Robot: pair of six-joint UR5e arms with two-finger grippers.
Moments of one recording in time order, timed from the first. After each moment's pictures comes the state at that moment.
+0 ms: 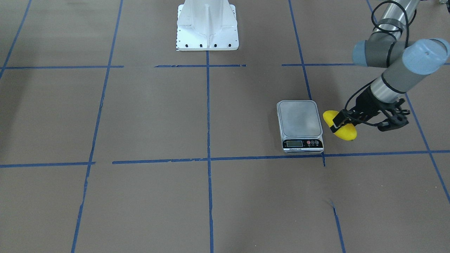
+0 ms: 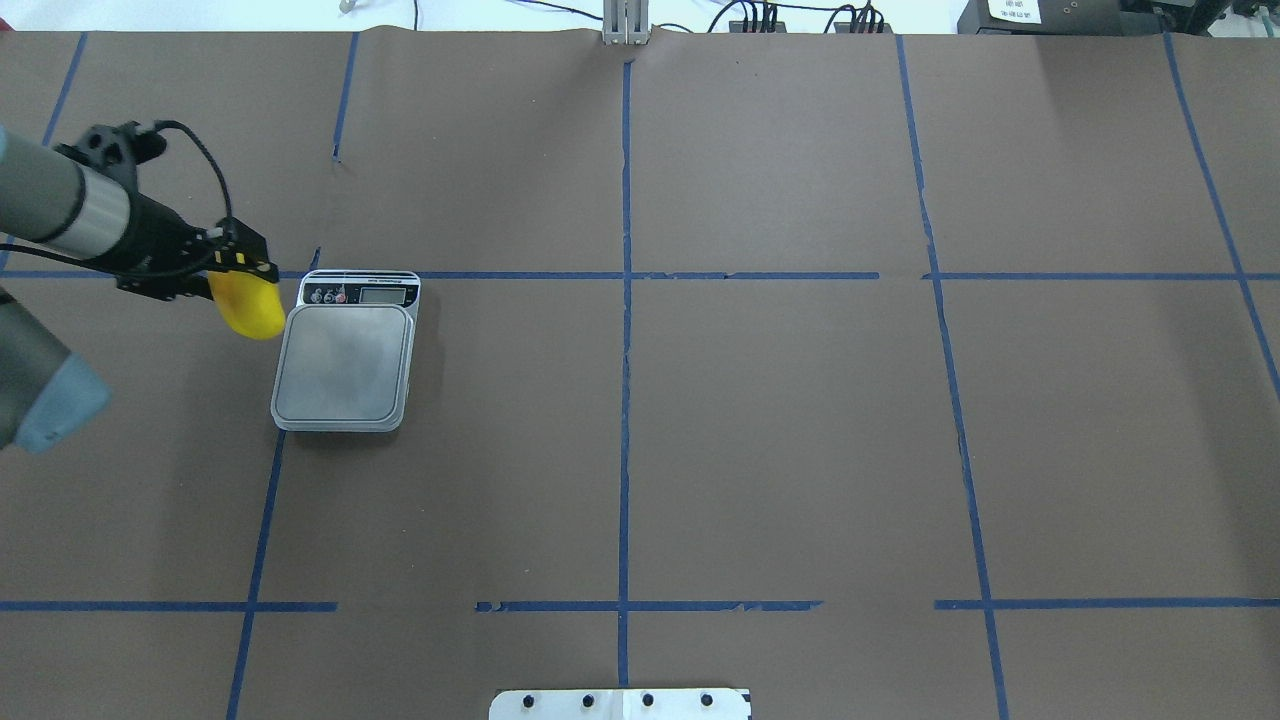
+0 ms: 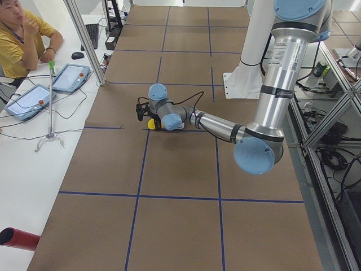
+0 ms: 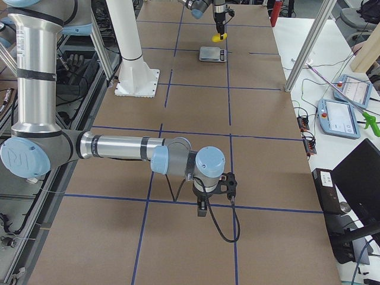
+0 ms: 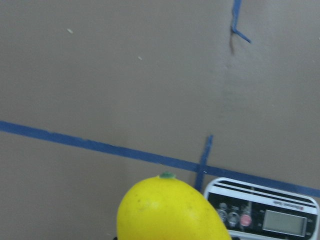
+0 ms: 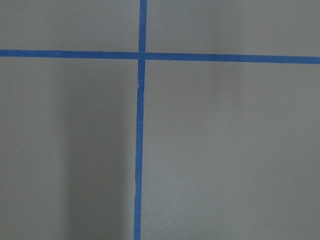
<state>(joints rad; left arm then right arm) -0.91 -1.81 -1.61 -2.18 -2.20 -1.29 1.62 -1.66 1.66 -1.68 2.35 -0.12</state>
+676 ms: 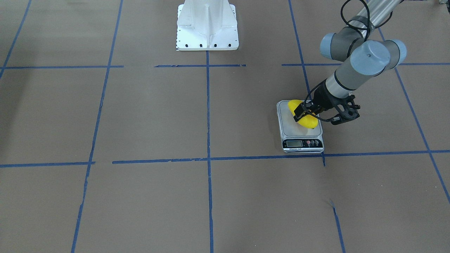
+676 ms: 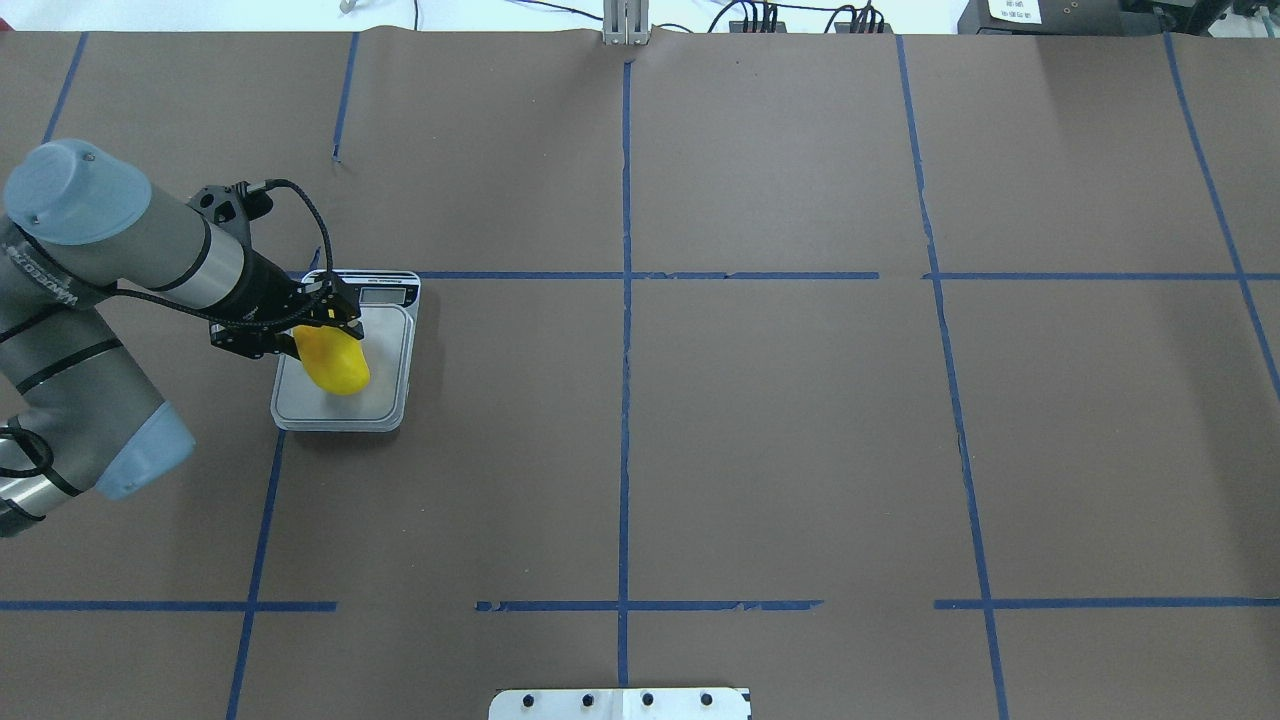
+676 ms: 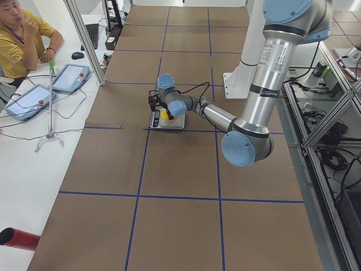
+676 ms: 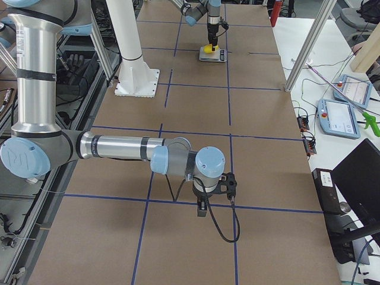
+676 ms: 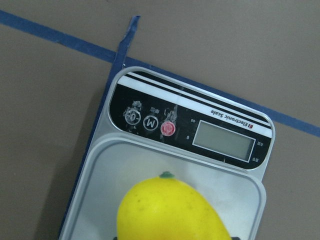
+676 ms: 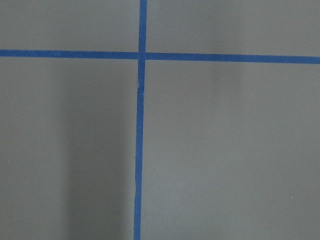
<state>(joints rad) -0.80 -1.85 -1.67 -2.06 -2.19 -1.39 1.62 -1.66 1.66 -1.68 2.35 -0.12</state>
